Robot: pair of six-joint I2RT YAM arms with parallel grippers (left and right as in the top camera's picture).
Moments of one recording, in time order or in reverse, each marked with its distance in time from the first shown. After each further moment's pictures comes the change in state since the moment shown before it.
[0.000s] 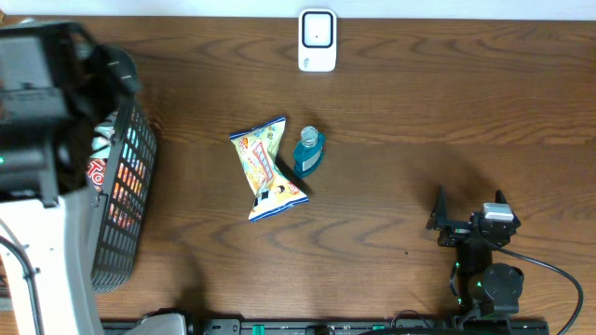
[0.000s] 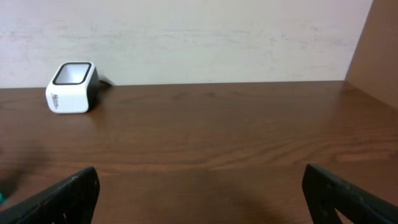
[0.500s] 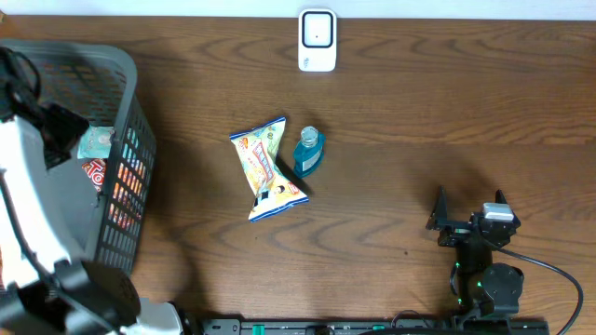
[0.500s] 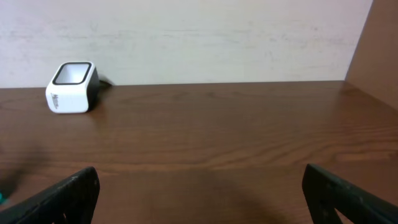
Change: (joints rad) left arm 0.328 0.270 -0.164 -0.079 0.072 -0.038; right arm 0.000 0.000 0.000 0.000 0.000 0.000
